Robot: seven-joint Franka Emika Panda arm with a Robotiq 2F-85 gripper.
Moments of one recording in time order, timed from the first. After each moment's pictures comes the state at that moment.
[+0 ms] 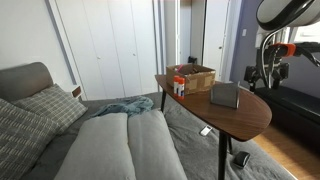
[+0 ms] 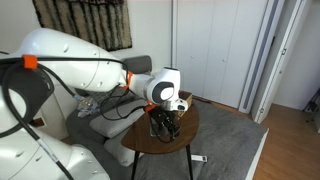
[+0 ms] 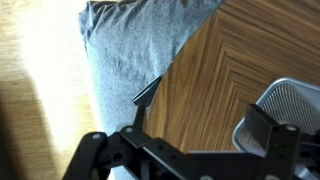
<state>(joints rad) -0.14 -0.45 -0.05 -2.56 -0.07 2.01 0.17</state>
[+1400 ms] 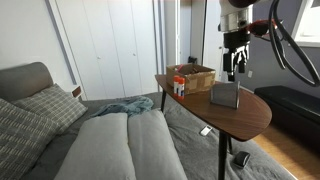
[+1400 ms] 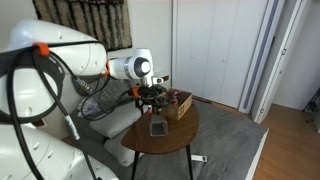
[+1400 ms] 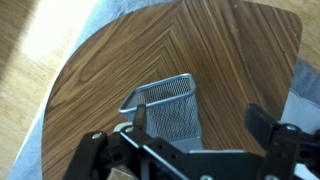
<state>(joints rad) 0.10 -0.42 0.09 -2.37 -0.13 1.85 -0.16</state>
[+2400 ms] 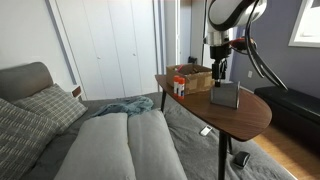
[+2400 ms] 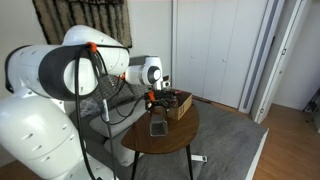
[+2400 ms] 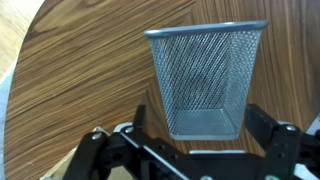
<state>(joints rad) 0.09 -0.17 0.05 -2.26 -0.15 2.03 -0.39</state>
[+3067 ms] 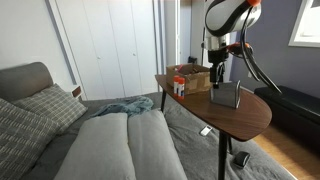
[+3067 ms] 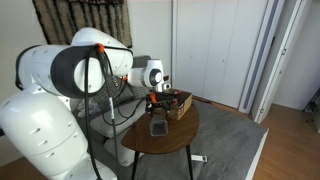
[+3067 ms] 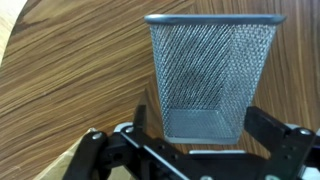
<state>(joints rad) 0.09 -0.12 0.05 -2.25 -0.14 2.05 -0.40</state>
